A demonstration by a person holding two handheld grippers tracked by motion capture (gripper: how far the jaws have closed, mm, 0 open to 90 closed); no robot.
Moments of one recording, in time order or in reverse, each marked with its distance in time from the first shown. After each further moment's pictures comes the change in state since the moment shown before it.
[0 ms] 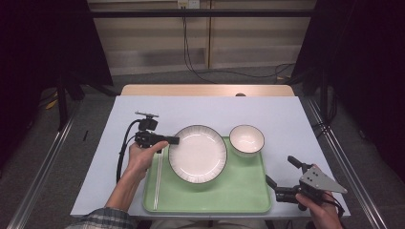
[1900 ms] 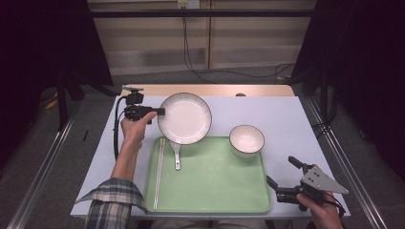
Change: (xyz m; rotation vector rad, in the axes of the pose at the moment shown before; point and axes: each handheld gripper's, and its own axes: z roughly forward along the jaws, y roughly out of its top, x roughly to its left) left arm 0.053 0.065 -0.015 -0.161 0.143 -0.102; right arm 0.000 0.000 -0.002 -0.007 0.004 0.006
